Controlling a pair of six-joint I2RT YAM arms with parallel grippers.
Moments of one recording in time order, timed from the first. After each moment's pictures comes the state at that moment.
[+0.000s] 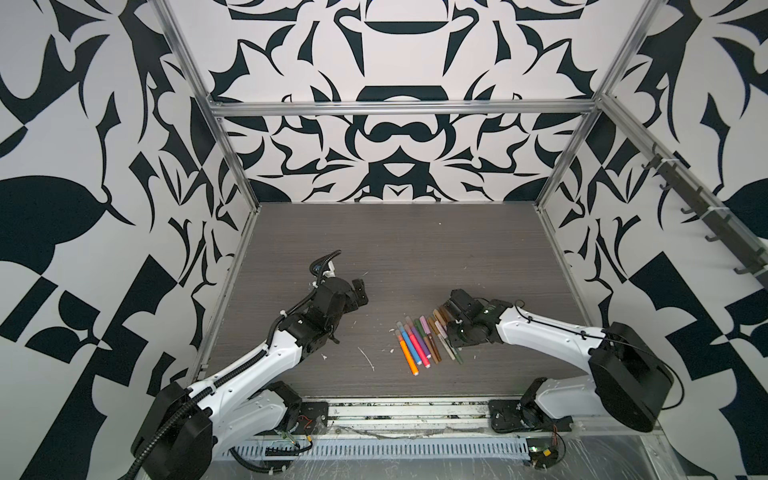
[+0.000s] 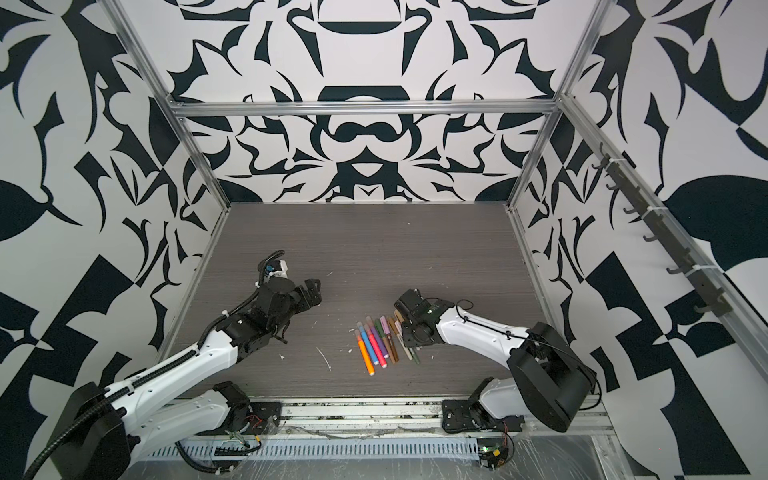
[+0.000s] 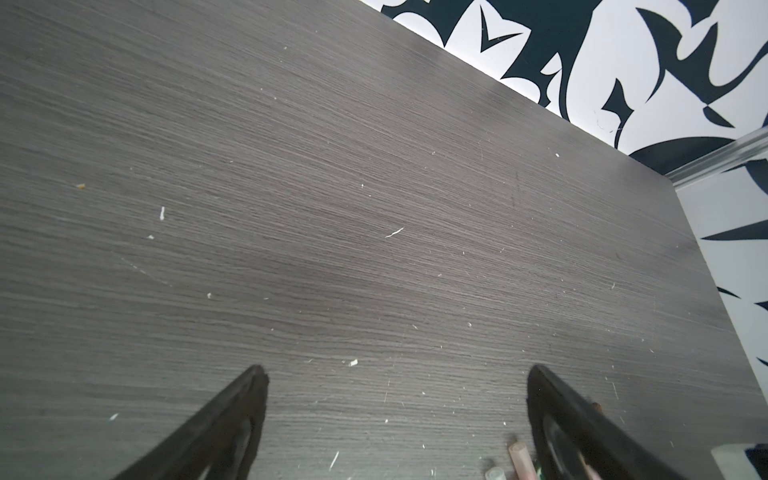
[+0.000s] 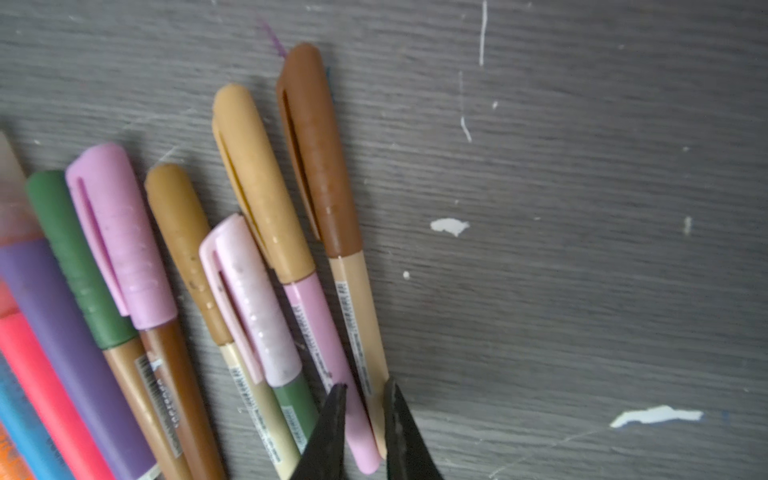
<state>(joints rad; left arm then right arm) -0.66 1.04 0.56 -0.15 -0.34 -0.77 0.73 1.36 0.67 -0.62 0.08 0.60</state>
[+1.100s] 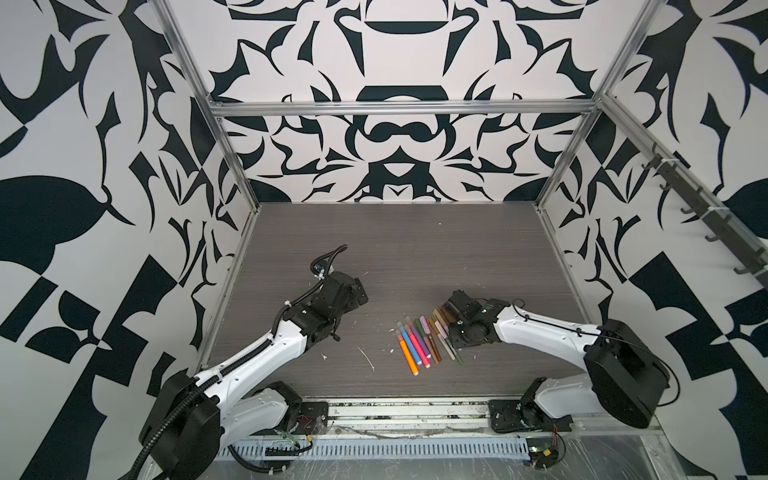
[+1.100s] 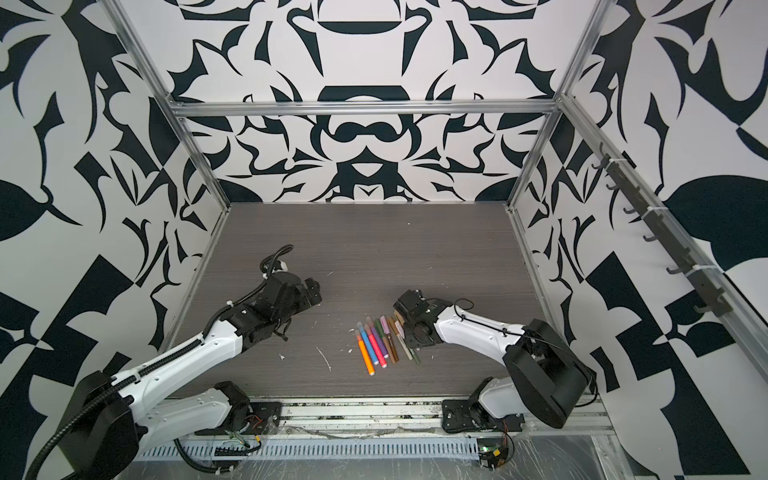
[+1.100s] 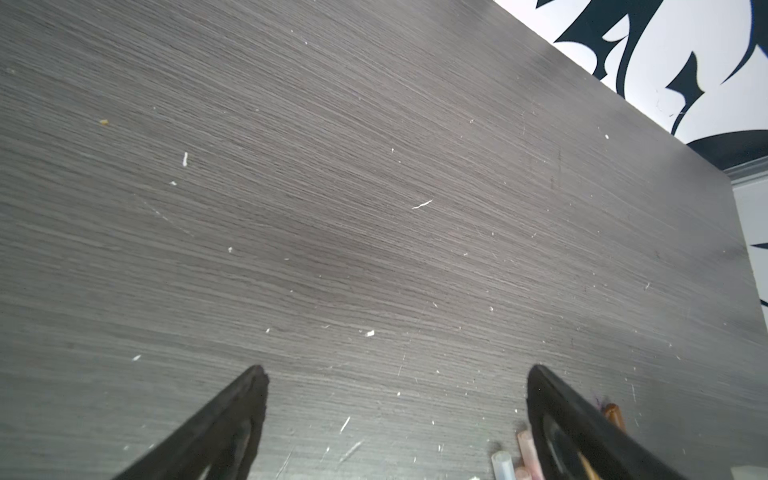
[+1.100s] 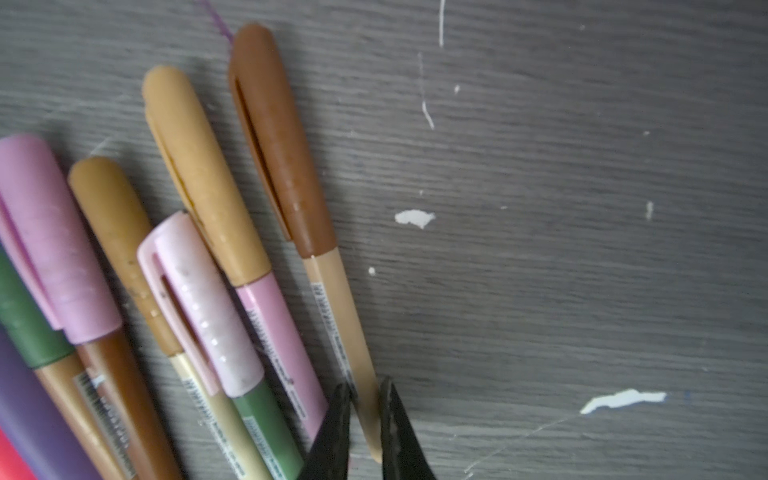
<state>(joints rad) -0.65 1.10 0.65 -0.32 -0.31 -0.85 0.73 1.39 0.68 -0.66 0.13 0.61</state>
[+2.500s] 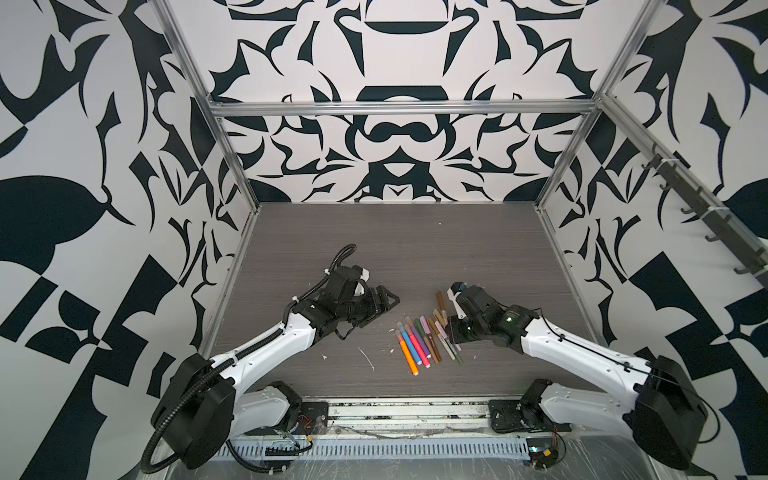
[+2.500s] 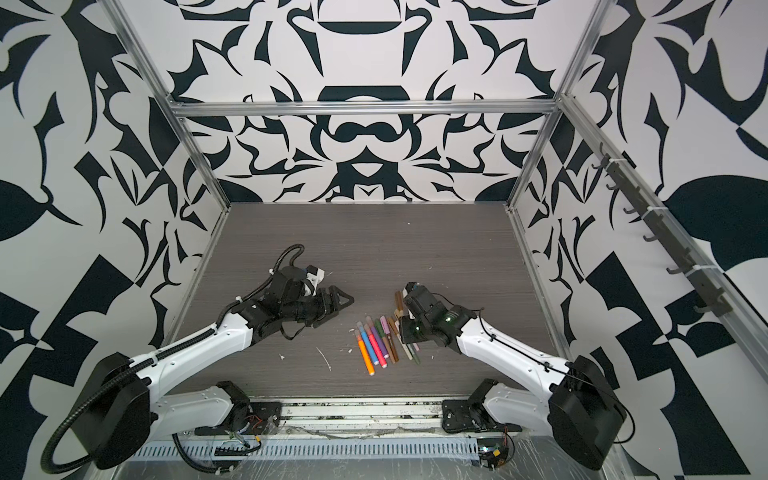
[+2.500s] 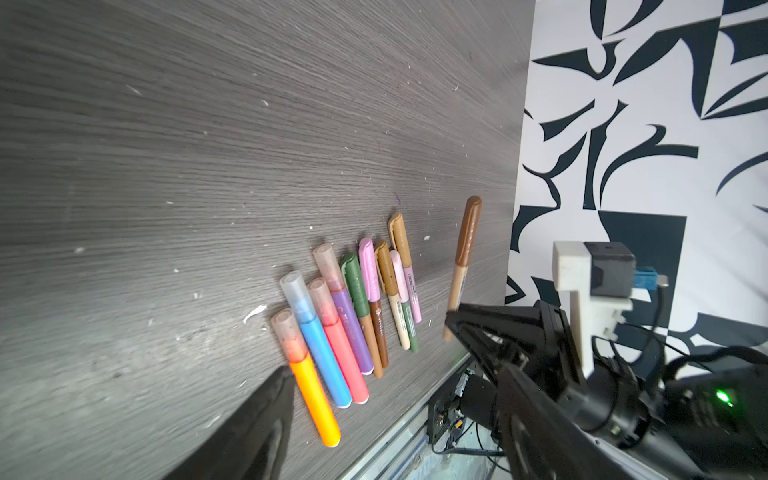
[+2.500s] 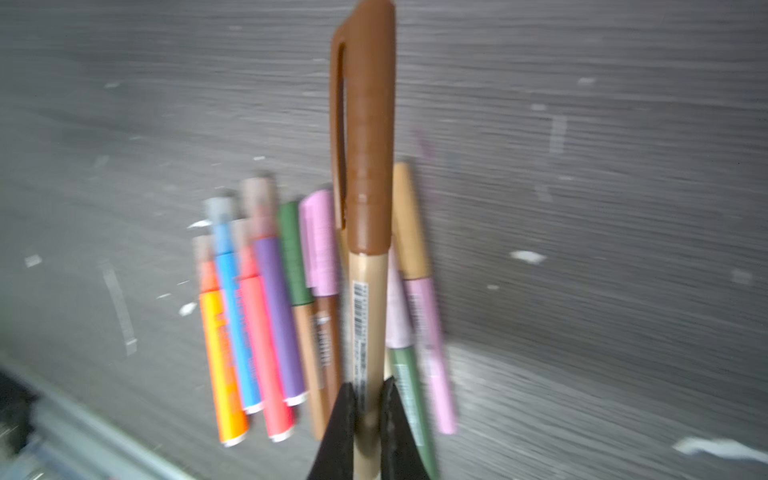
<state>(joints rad) -0.66 1.22 0.67 -0.14 0.42 -1.03 0.75 1.14 0.65 -0.53 -0.10 0.58</state>
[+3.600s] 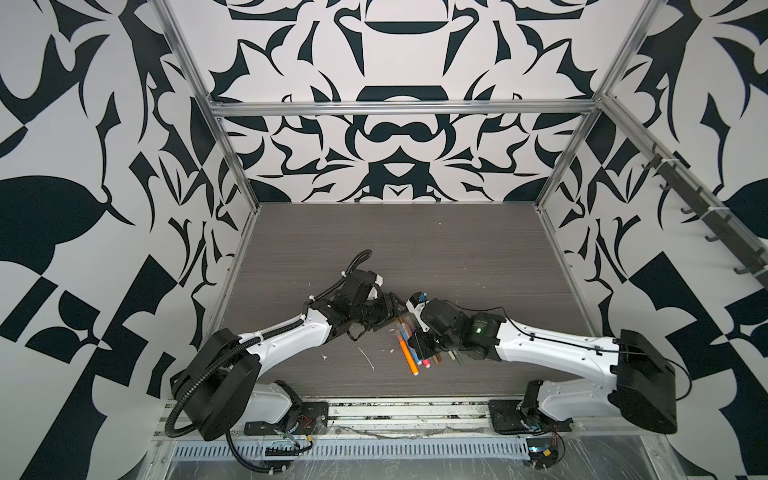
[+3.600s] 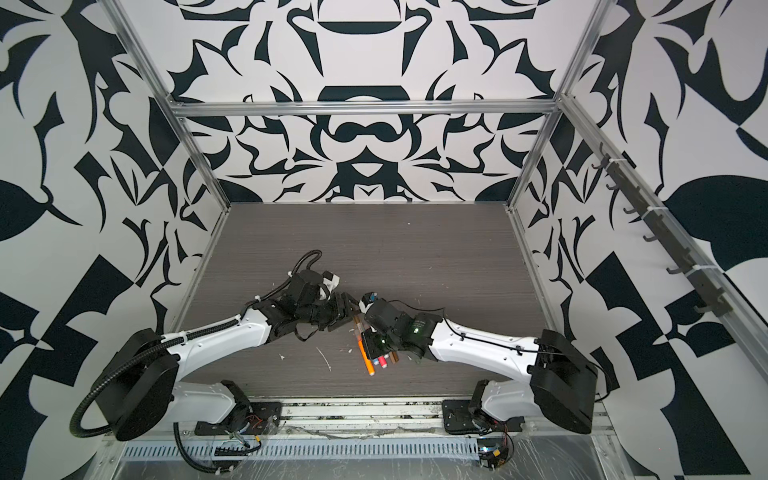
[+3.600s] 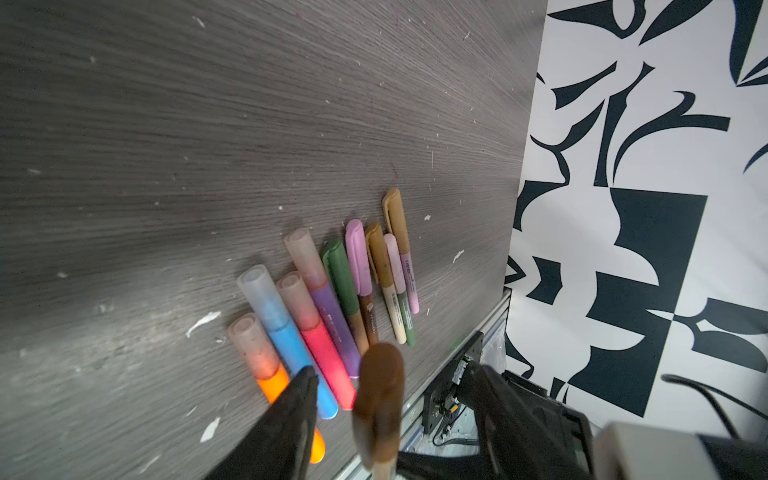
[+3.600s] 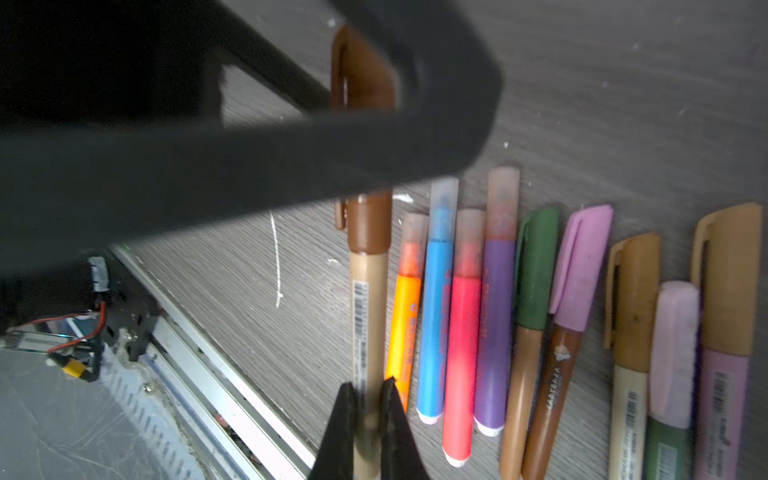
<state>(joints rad) -0.73 1.35 0.67 -0.02 0.45 -1.09 1.03 1.29 0.77 -0.40 -0.08 0.65</state>
